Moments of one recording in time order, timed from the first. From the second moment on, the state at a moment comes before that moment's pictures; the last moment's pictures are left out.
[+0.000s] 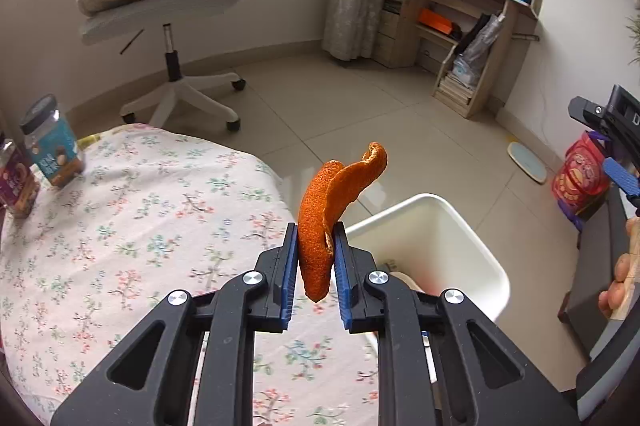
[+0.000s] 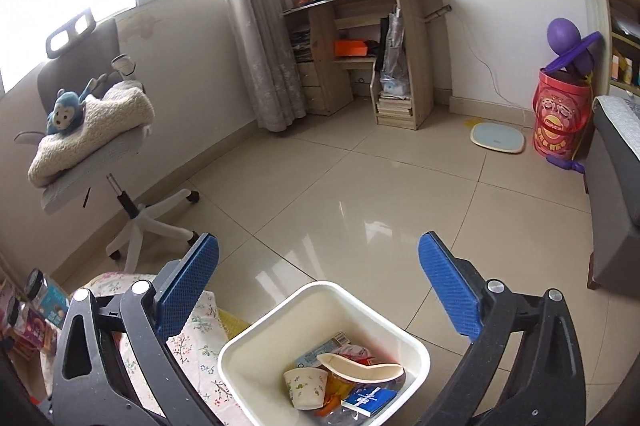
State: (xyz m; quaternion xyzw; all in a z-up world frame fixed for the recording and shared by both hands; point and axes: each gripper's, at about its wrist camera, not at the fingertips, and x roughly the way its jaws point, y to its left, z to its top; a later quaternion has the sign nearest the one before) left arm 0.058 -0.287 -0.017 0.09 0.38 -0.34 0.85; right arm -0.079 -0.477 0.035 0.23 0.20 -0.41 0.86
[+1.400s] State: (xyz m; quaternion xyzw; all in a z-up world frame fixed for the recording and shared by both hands) left arm 0.068 -0.099 0.057 0.03 0.26 -0.09 0.96; right arm -0.010 -0.275 0.052 0.10 0.18 -0.21 0.95
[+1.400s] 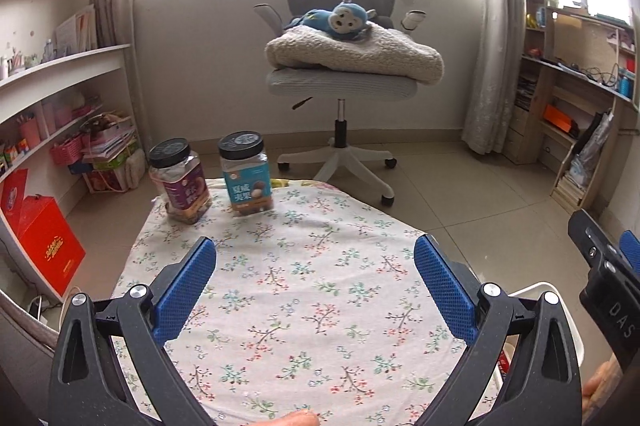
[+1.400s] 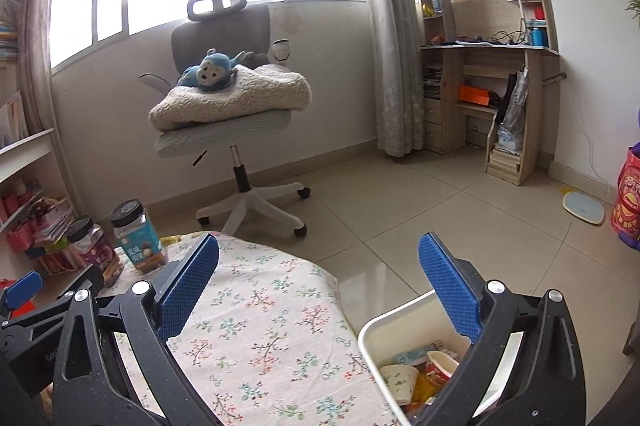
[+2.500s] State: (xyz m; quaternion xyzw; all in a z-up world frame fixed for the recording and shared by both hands) left arm 0.079 0.002 0.040 -0.02 0.27 0.01 0.96; right arm 0.042 -0.196 0.031 0.05 0.22 -0.15 0.96
